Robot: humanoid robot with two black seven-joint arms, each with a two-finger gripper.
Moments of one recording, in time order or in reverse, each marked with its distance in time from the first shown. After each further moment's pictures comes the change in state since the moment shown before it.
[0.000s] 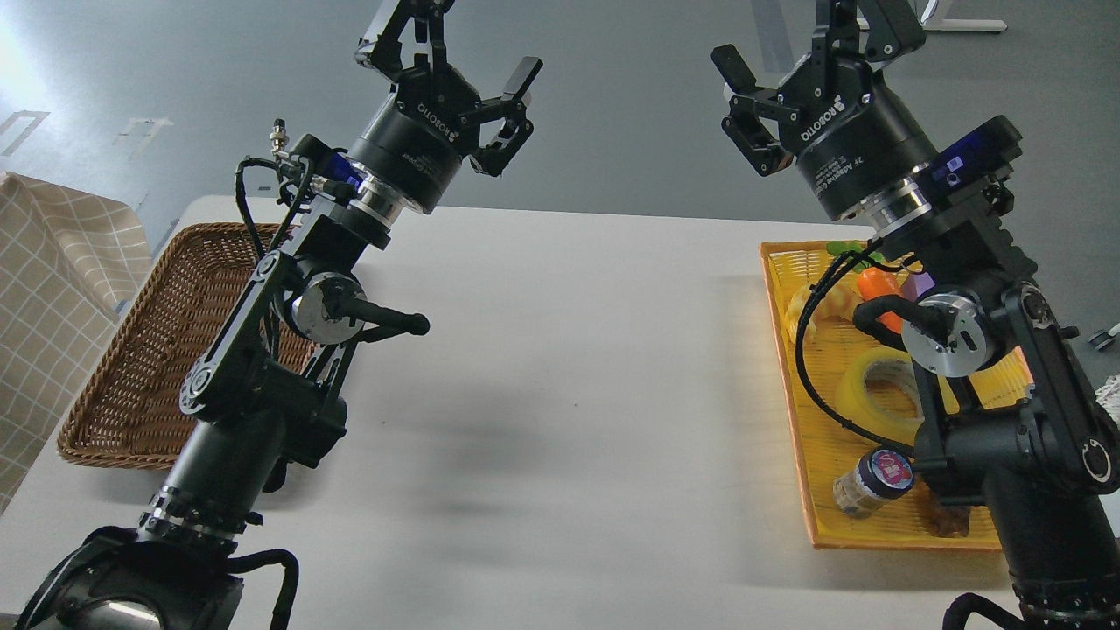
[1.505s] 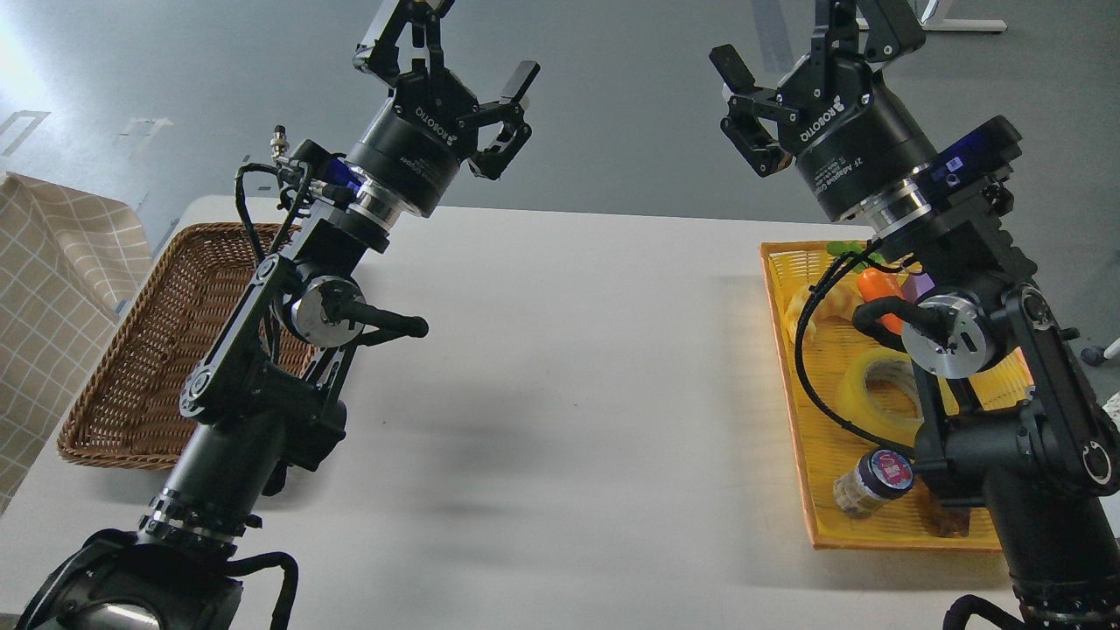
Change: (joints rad) left arm 0.007 0.000 0.000 0.002 -0.011 0.001 -0.002; right arm -0.006 0.000 -0.001 0.005 0.001 0.002 0.000
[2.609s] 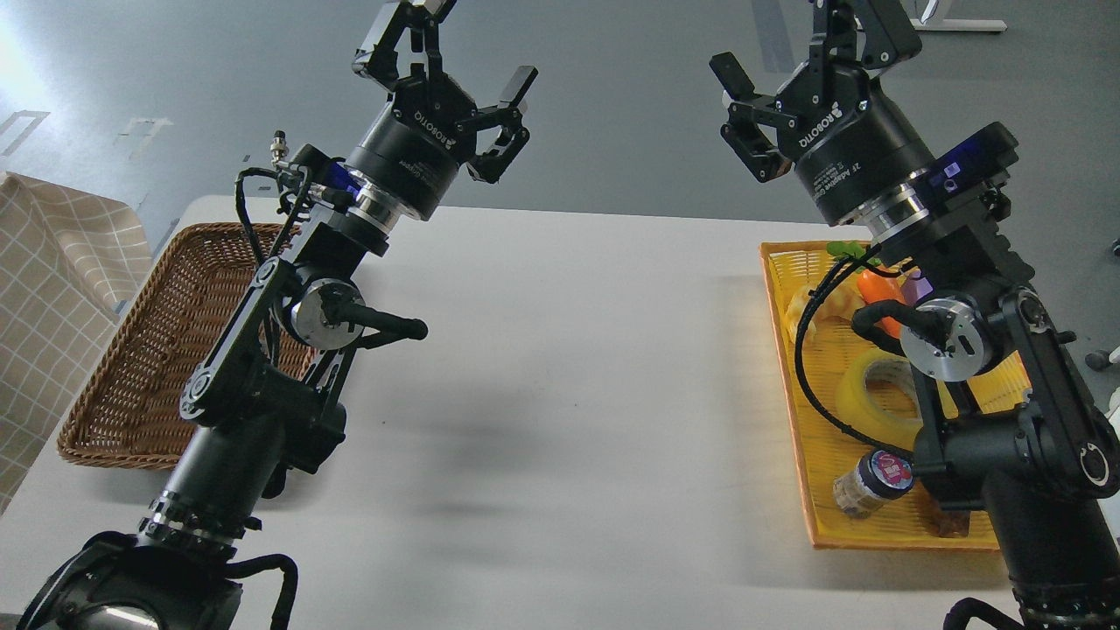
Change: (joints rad) left arm 0.006 0.000 -0.001 0.005 -0.008 0.000 0.000; right arm -0.007 0.000 -0.001 -0.008 -0.001 -0.002 0.000
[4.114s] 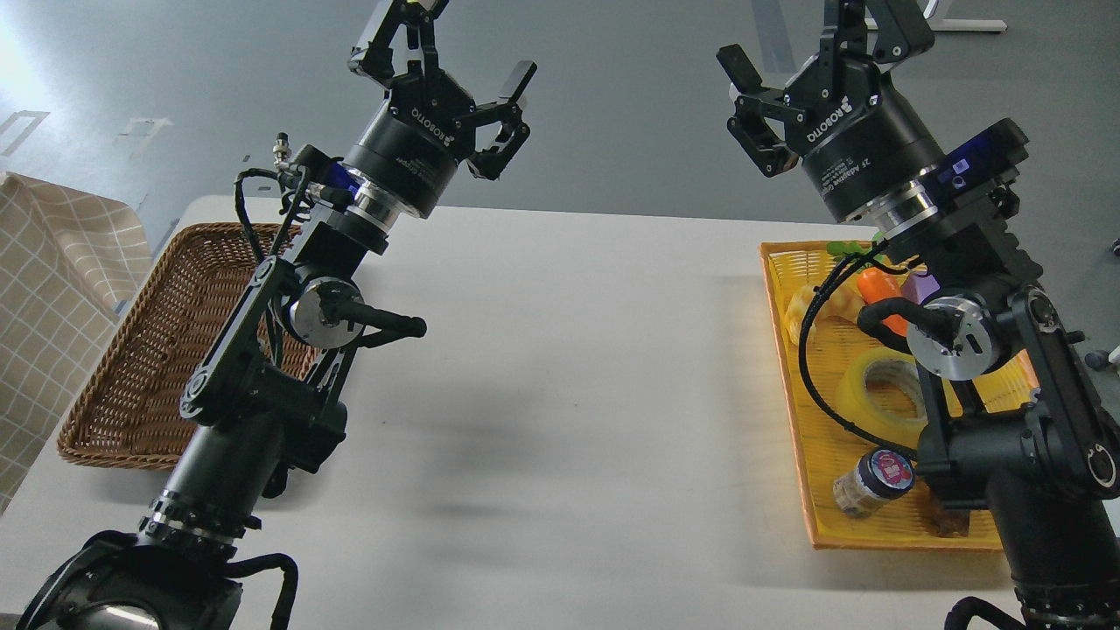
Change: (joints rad) left arm -0.002 0.000 0.001 -0.004 -0.035 -0.003 0.000; right arm 0.000 0.000 0.014 0.011 0.003 0.006 0.000
